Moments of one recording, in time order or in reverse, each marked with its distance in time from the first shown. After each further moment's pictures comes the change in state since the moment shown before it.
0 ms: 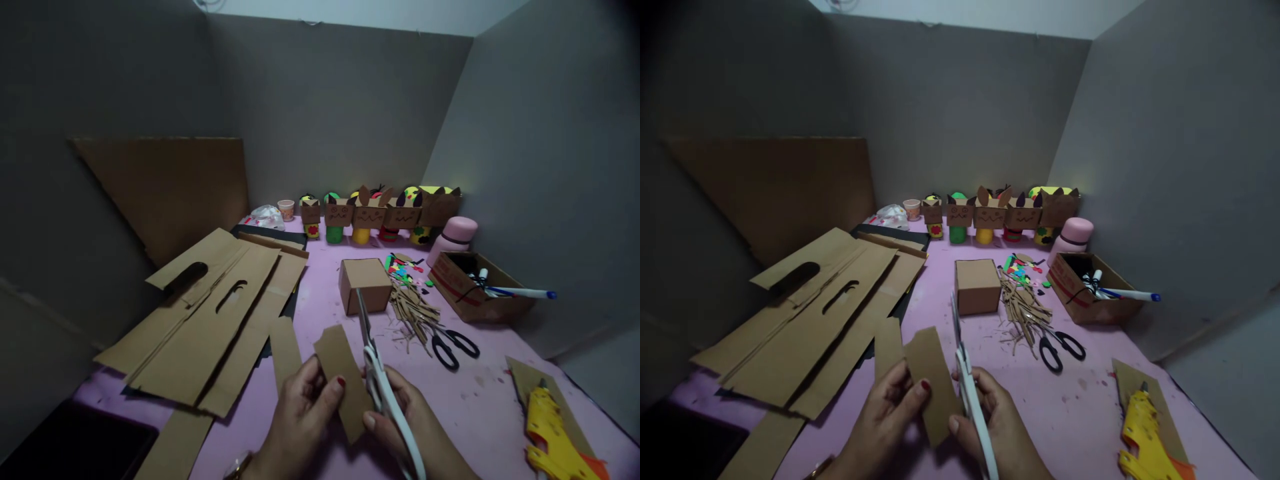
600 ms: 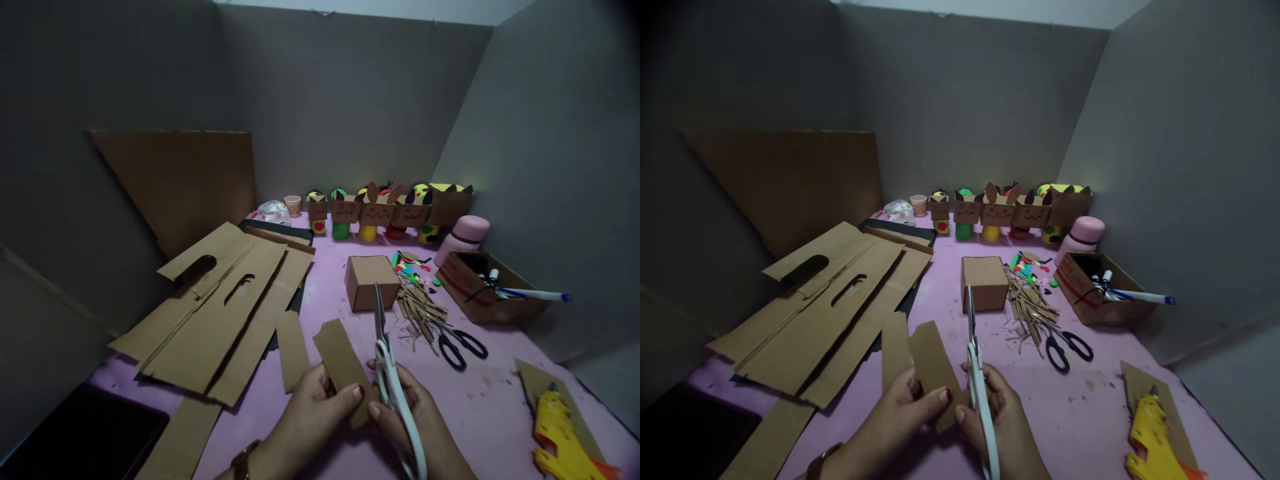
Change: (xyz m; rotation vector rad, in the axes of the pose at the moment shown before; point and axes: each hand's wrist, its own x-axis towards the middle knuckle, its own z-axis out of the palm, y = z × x) left_hand 0.005 -0.005 0.003 -0.232 -0.142 -0.184; right_hand -0.002 0.002 0.005 0.035 0.175 0.023
